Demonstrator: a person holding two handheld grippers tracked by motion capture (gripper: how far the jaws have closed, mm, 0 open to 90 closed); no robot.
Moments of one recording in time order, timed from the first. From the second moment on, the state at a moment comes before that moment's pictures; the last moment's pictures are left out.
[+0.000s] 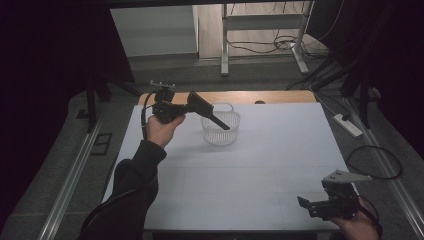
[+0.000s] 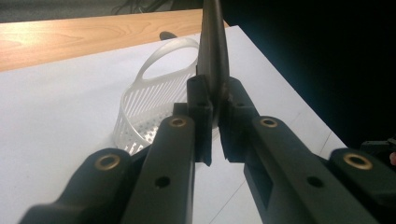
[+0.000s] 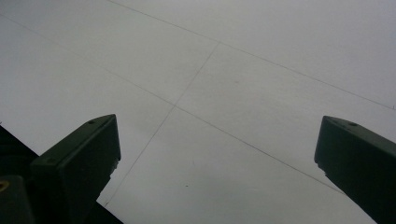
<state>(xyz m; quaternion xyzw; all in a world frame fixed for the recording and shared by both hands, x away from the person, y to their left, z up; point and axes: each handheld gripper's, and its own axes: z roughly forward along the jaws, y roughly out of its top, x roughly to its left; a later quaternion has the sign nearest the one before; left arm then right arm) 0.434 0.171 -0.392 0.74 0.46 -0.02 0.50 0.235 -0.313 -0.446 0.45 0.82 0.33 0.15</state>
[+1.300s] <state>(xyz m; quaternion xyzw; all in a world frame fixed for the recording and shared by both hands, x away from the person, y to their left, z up) 0.452 0.160 -0.438 0.72 0.49 -0.06 0.50 0.235 -0.313 -0.446 0.44 0.82 0.33 0.15</state>
